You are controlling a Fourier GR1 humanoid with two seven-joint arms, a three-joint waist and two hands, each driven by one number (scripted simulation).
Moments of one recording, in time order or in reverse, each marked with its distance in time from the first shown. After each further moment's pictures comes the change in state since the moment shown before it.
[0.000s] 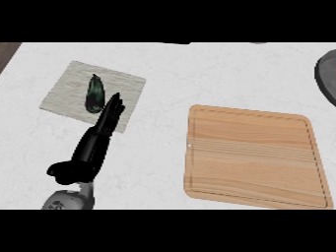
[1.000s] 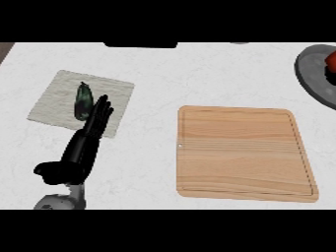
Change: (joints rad) left arm 0.033 0.024 0.041 -0.015 0.023 0.015 0.021; right arm 0.150 0.216 0.114 -0.572 0.064 -0.172 0.179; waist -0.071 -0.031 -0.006
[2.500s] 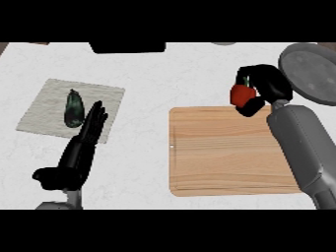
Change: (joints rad) left arm 0.046 0.011 -0.002 0.003 0.002 0.039 -0.014; right arm -0.016 0.234 0.461 -0.052 0.157 0.473 -0.011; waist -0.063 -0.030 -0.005
